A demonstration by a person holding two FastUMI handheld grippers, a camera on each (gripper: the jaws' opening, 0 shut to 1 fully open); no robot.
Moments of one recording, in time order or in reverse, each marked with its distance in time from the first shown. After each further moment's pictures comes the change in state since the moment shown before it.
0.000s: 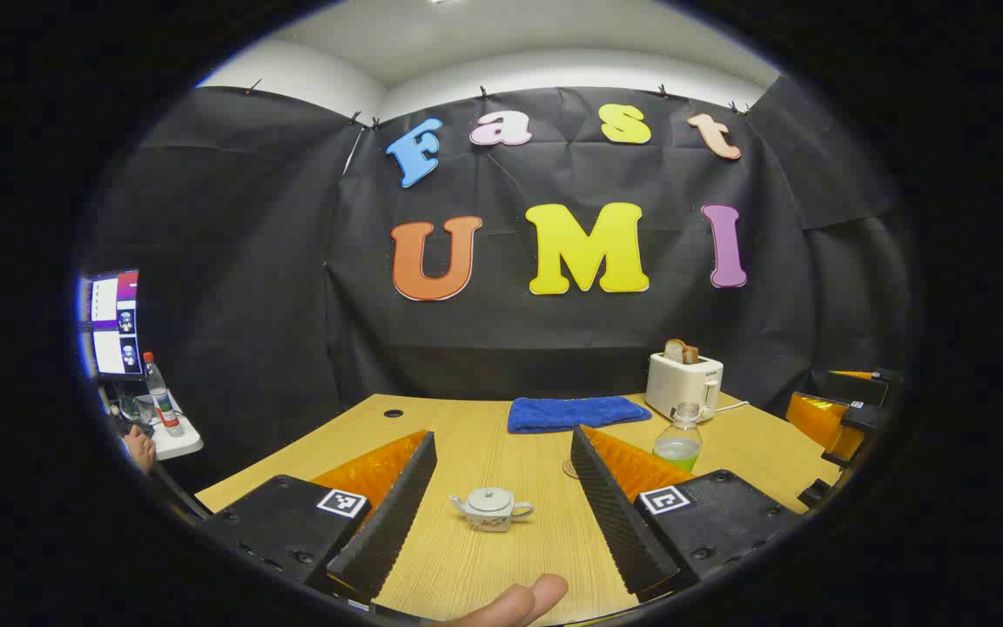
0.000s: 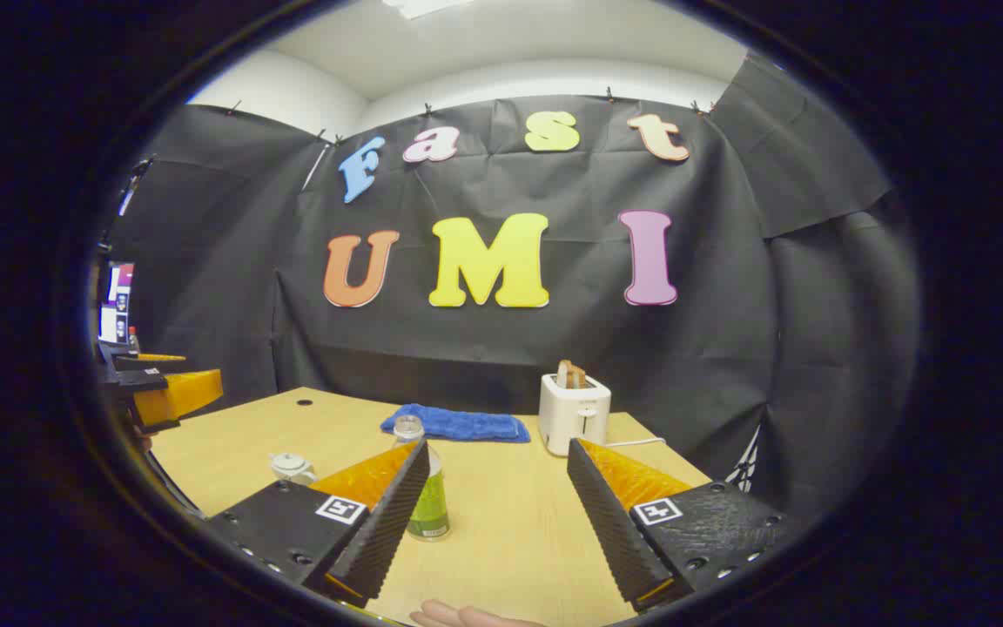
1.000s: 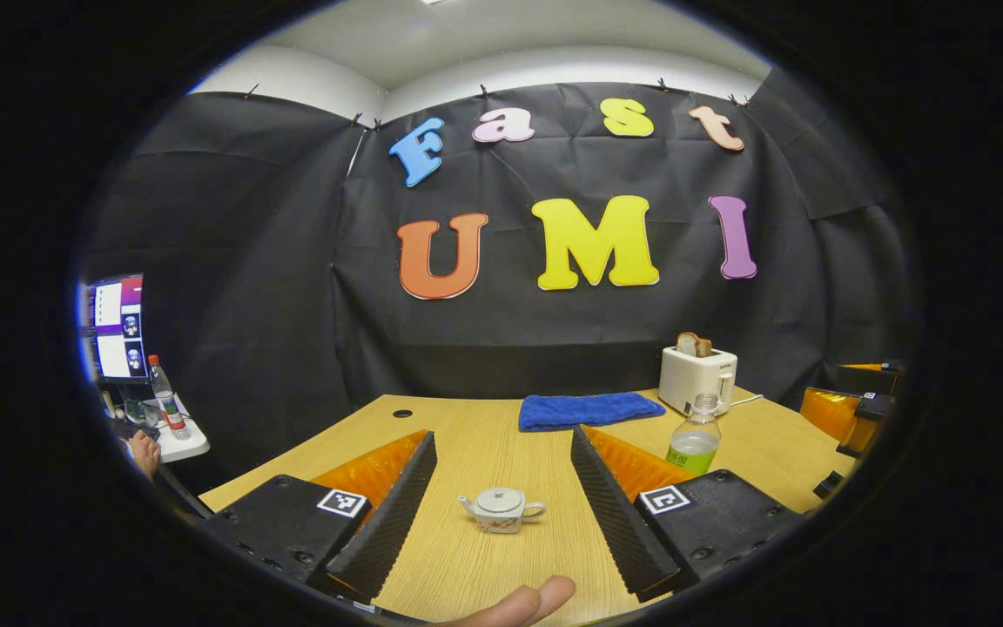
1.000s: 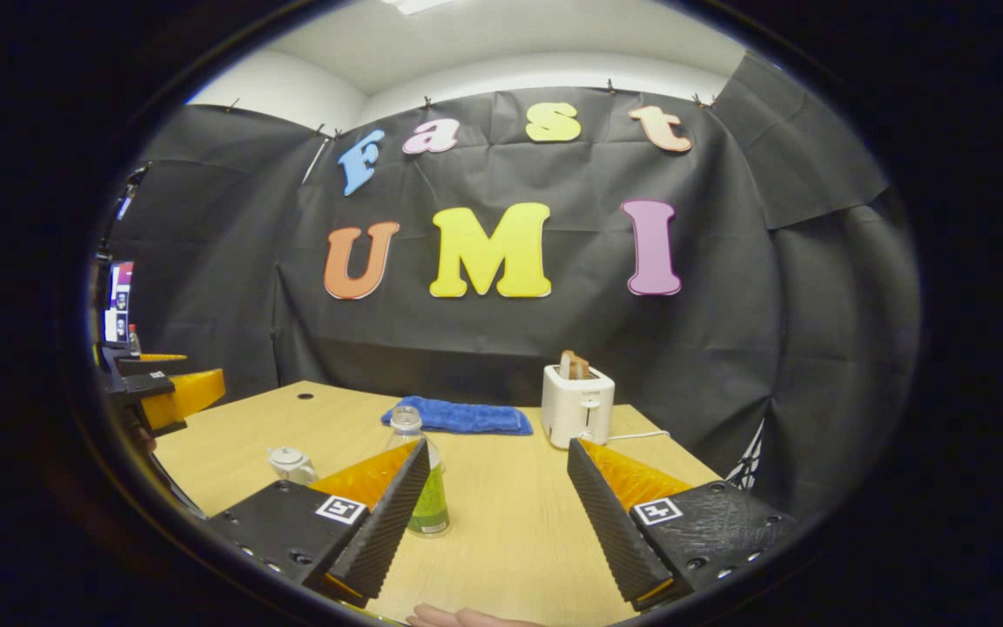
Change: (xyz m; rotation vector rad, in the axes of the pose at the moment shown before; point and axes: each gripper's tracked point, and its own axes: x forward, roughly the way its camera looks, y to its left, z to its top) left arm 0.010 0.000 -0.010 0.026 -0.007 0.028; right arm 0.010 0.000 -0.009 0.004 0.024 0.004
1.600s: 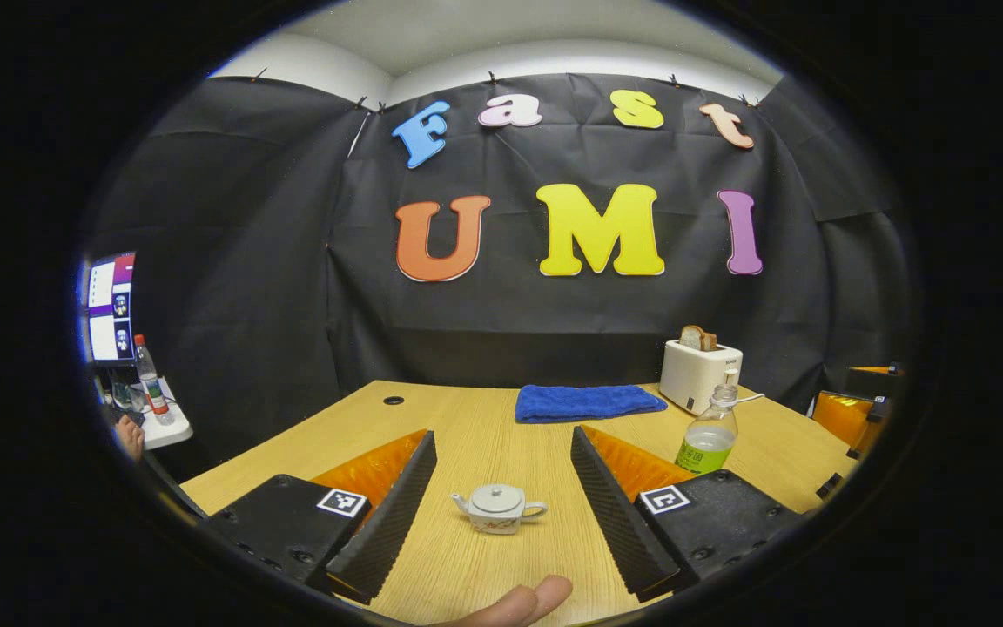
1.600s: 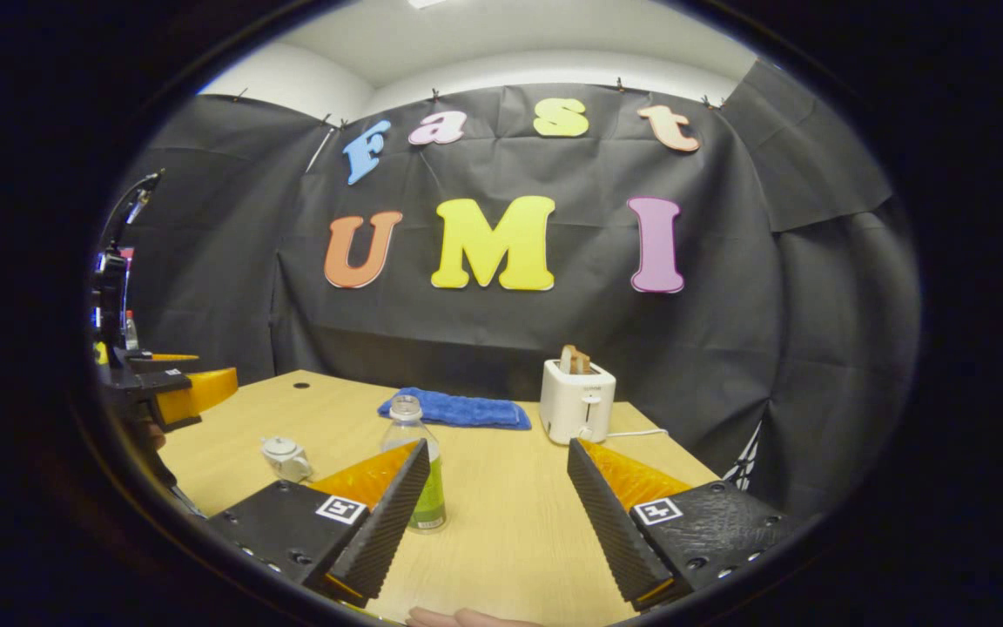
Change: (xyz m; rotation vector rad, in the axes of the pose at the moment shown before) left arm 0.038 0.005 -0.030 -0.043 0.037 -0.027; right arm 0.006 0.005 -0.010 -0.032 0.021 -0.009
